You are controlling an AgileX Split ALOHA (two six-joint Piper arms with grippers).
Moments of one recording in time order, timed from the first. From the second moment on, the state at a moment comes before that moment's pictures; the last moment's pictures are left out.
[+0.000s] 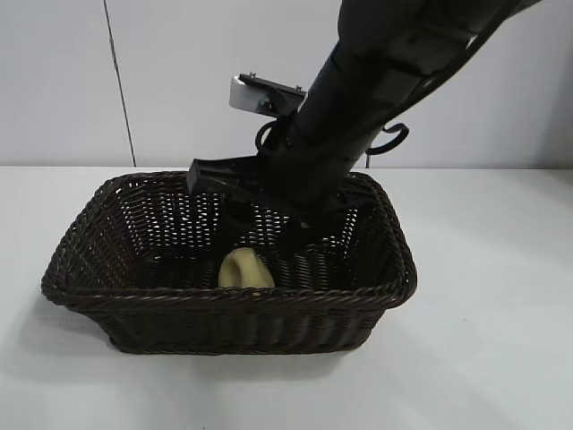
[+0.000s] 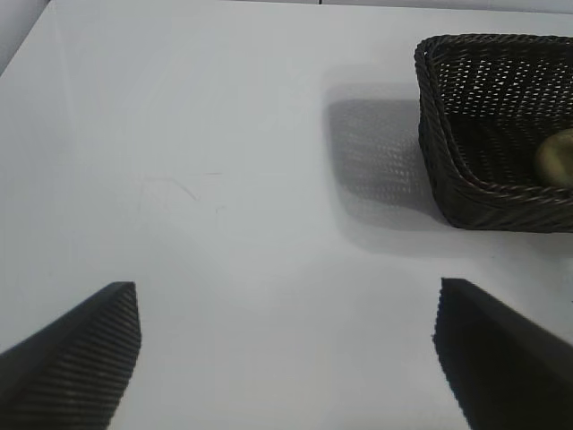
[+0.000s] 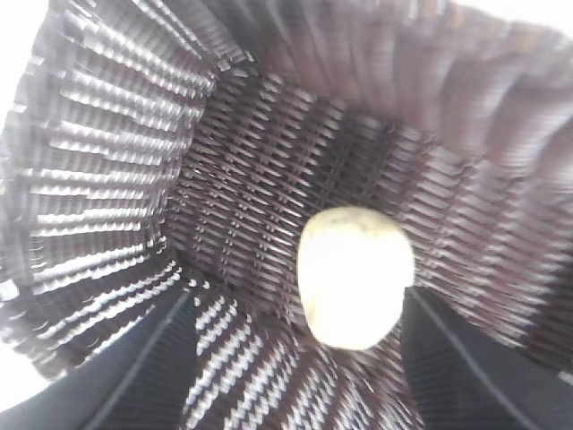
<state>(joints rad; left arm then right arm) 0.00 -0.01 -0.48 -0.04 1.13 0.05 0.62 1.91 -1.53 0.18 0.83 0.08</state>
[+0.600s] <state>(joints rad) 0.00 -0.01 -0.48 -0.04 1.13 0.05 0.55 1.91 -1.68 -0.08 1.22 0.21</state>
